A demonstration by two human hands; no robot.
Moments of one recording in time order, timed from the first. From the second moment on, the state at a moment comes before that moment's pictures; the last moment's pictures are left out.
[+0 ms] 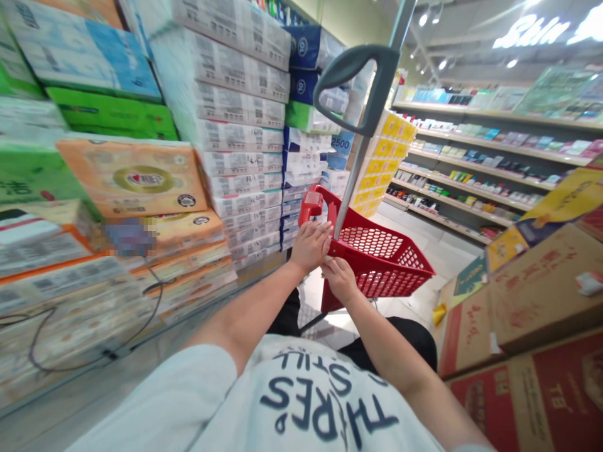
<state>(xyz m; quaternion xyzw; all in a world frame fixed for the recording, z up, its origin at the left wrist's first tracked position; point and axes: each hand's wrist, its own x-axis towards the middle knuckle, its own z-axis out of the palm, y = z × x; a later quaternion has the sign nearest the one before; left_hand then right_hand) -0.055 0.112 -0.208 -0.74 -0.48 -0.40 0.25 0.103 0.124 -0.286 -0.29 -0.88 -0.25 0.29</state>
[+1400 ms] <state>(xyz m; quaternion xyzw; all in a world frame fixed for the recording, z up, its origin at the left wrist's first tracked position) -0.054 0.113 -0.211 -0.74 -0.45 -0.41 0.29 0.114 0.114 -0.340 -0.25 -0.91 -0.24 0.22</state>
